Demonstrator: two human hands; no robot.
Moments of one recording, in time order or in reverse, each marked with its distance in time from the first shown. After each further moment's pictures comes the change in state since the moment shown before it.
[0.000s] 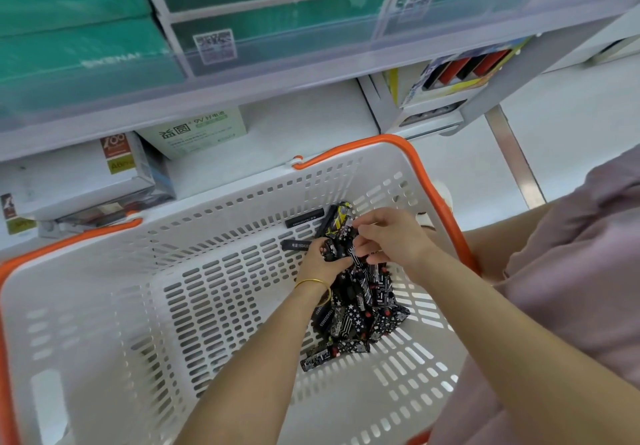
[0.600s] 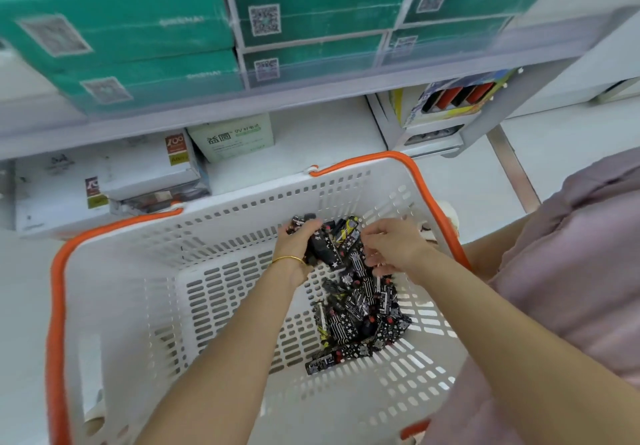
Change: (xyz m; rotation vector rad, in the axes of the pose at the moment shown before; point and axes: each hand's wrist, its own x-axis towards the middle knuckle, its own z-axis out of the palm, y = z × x) left_hand -0.045 0.062 -0.067 -0.734 0.129 -0.168; right_hand -0.017 -0.007 0.001 -0.162 -0.060 0.010
